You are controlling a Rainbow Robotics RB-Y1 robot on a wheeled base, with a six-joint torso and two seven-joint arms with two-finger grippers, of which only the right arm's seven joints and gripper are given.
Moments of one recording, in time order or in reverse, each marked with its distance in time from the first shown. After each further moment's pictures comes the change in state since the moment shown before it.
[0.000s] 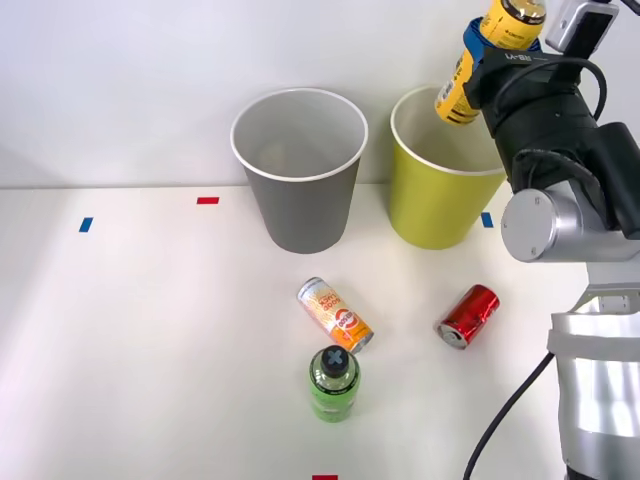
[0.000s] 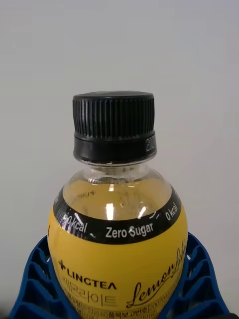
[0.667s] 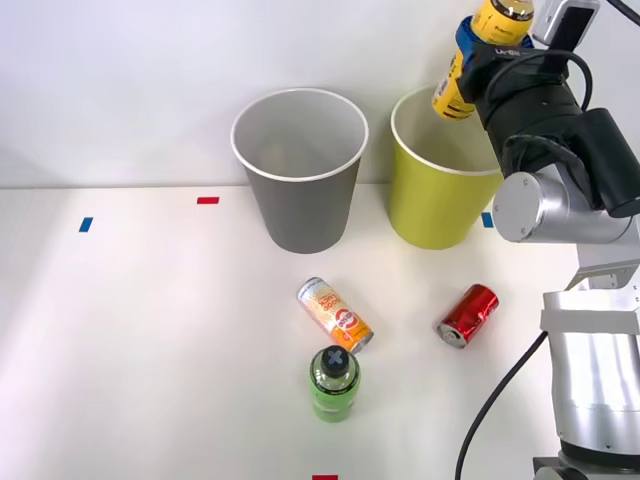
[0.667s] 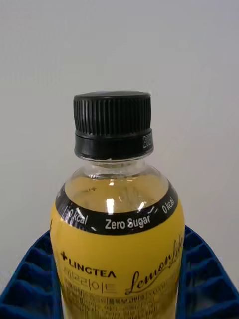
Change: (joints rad) arm -0.069 -0.006 -0.018 0.099 0.004 -0.015 0.002
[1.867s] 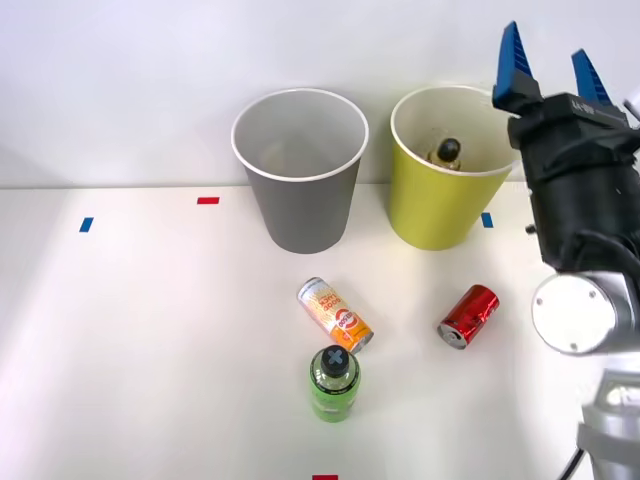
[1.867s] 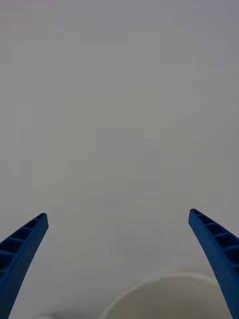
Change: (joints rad) arm 0.445 -0.009 0.091 -0.383 -0.306 -0.236 -0.001
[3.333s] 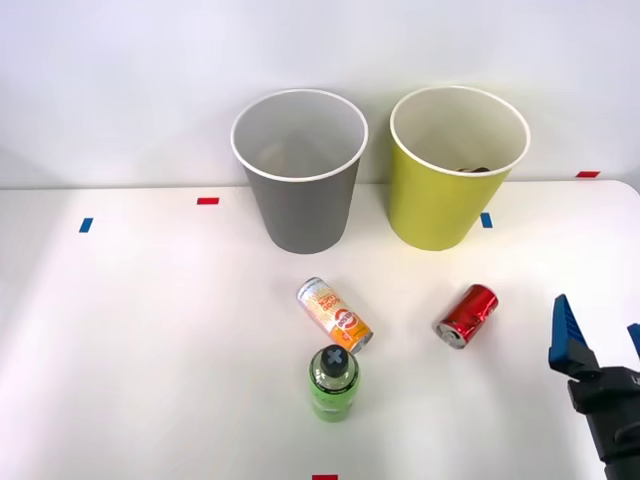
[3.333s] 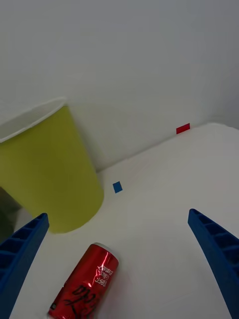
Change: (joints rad) arm 0.849 -0.049 0.111 -0.192 -0.019 -0.124 0.019
